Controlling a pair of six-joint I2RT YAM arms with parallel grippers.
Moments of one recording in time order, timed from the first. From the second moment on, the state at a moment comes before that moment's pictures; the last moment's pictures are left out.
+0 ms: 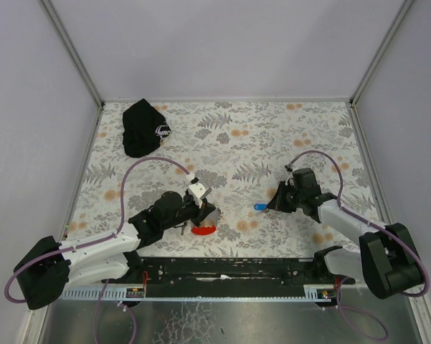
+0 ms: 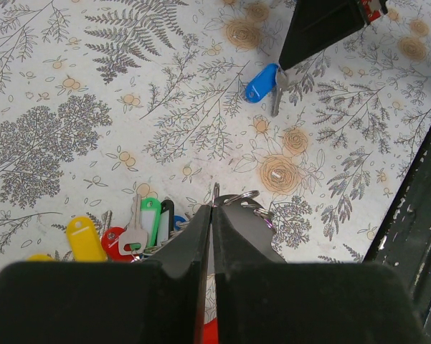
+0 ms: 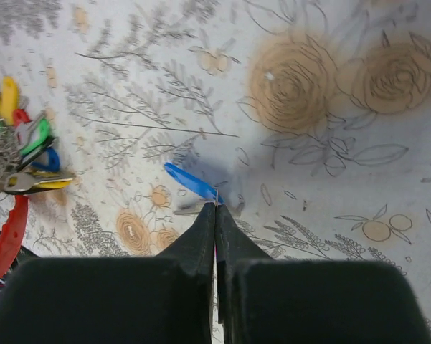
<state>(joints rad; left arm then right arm) -0.89 0.98 0.34 0.29 0.09 -0.13 0.32 1.23 0.44 -0.13 -0.30 0.57</state>
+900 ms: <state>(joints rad) -0.89 0.99 0.28 0.41 0.18 -0.06 0.32 1.15 0.51 0.22 -0.74 0.12</state>
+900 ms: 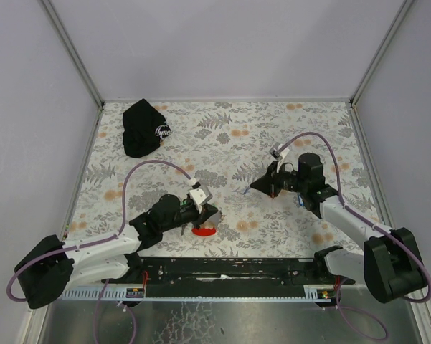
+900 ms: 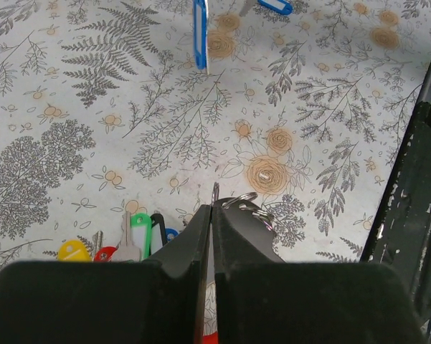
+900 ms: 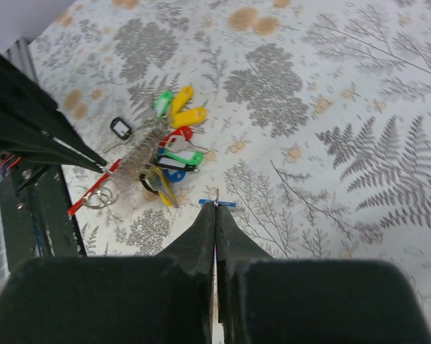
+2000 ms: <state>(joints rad) -0.90 1.11 0.32 0.41 0.38 0.16 0.73 1.08 0.52 0.02 -0.67 -0.37</state>
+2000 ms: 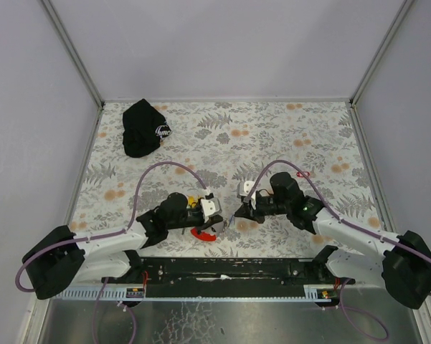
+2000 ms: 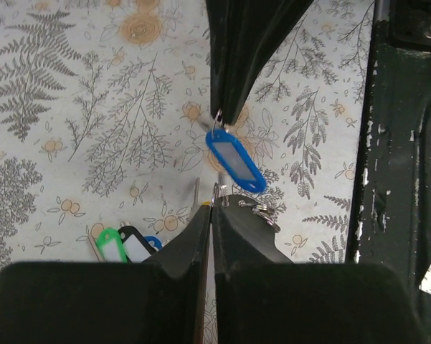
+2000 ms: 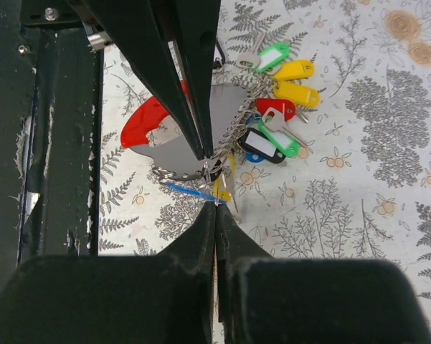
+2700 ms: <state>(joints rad) -0.90 1.06 0.30 0.42 0.42 0.17 0.78 1.14 0.49 0.07 -0.59 -0.30</state>
